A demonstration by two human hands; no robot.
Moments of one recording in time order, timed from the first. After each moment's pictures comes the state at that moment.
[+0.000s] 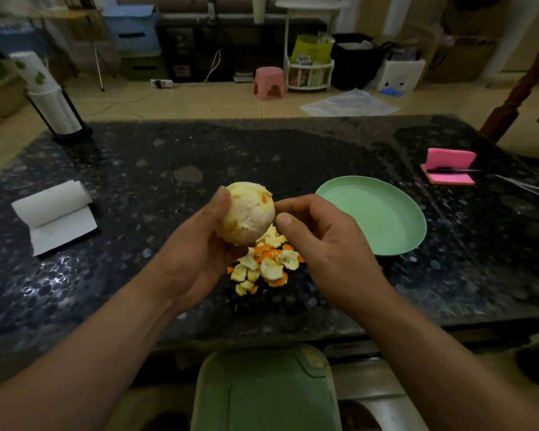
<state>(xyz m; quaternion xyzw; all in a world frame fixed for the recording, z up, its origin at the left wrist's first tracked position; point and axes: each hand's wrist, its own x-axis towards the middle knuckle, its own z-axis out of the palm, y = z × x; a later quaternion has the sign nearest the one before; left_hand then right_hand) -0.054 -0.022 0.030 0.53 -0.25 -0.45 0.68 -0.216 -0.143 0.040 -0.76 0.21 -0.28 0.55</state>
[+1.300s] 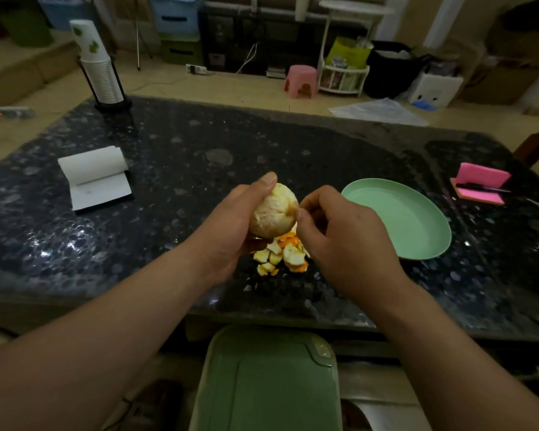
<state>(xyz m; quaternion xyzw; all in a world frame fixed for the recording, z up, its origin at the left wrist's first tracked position) -0.061 -0.017 0.028 0.62 -0.19 -0.39 0.65 -0.204 -0.131 0.041 -0.92 0.21 -0.27 0.20</state>
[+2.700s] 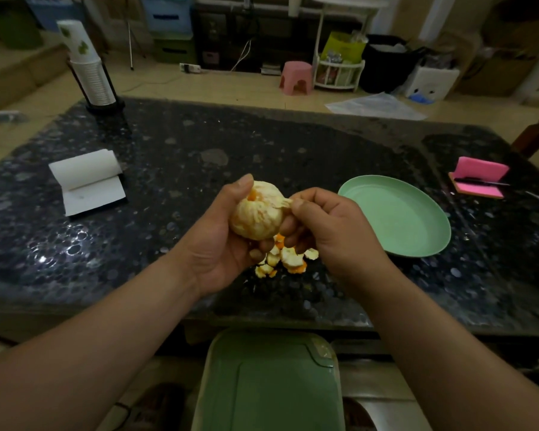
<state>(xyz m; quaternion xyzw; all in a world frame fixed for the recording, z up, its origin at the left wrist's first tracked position) -0.059 -0.006 0.025 0.48 -0.19 -0.49 0.70 -0.190 -0.134 0.042 -0.71 0.21 -0.21 0.64</state>
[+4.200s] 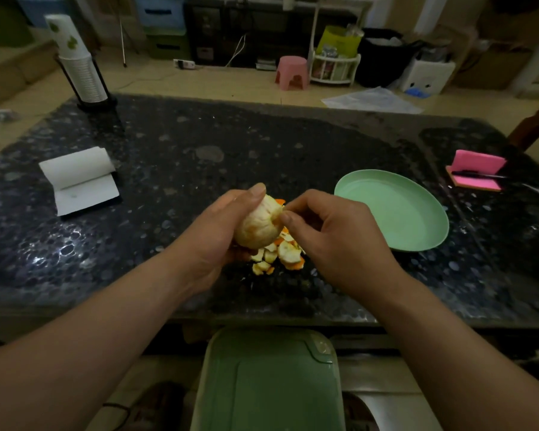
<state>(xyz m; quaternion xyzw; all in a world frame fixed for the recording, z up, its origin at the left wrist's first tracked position) -0.054 -0.007 0.020 0.64 -0.20 -0.40 0.62 -0.201 -0.144 0.028 -0.90 0.18 -0.26 0.29</state>
